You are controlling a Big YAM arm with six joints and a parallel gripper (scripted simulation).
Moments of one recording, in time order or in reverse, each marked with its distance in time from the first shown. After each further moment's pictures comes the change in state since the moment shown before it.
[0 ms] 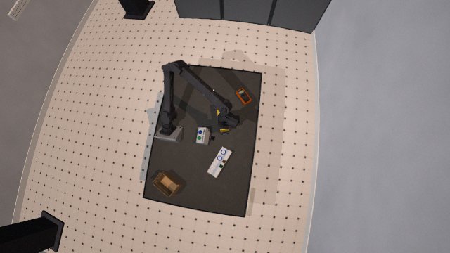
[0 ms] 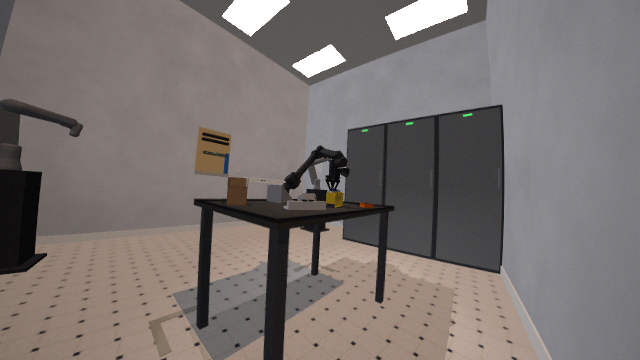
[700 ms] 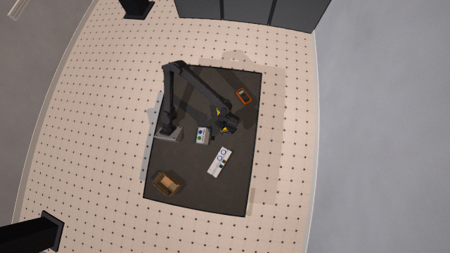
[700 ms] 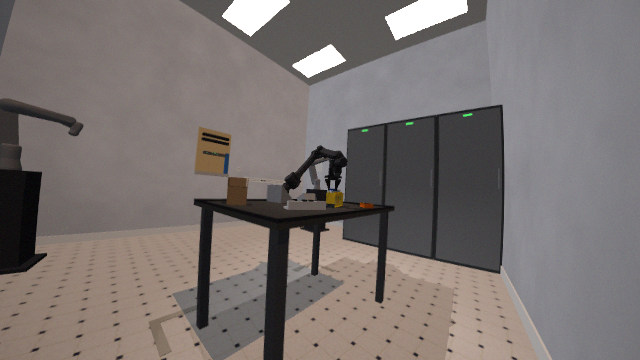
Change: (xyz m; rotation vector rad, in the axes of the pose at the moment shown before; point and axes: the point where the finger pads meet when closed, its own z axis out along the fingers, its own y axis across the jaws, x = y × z) arm 0.000 0.000 0.000 0.000 0.000 0.838
